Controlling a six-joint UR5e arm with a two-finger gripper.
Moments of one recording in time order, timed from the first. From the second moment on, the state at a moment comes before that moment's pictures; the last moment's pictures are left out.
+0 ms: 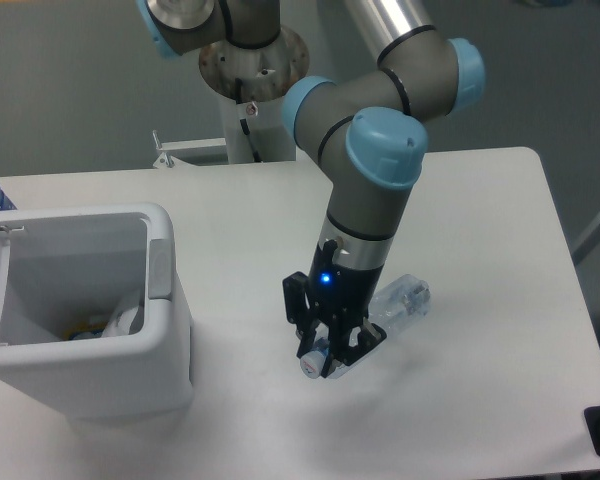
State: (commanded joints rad) arm 2.46 -1.95 -1.43 -0.95 1.13 1.09
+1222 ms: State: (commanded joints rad) arm 2.46 -1.94 -1.32 -0.87 0.98 0.71
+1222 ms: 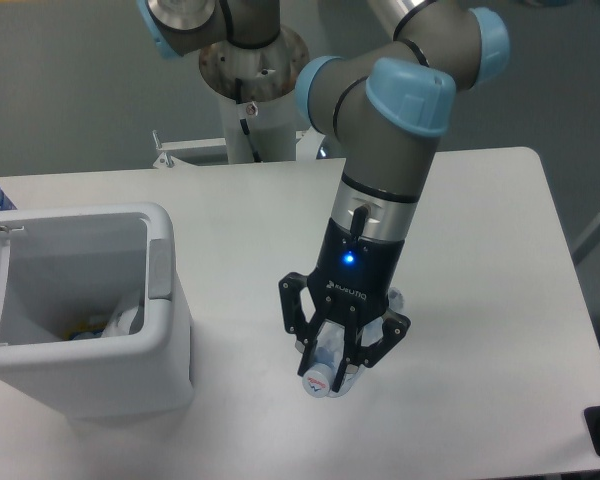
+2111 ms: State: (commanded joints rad) arm 2.33 -1.86 -1.18 -0.83 0.91 0.52
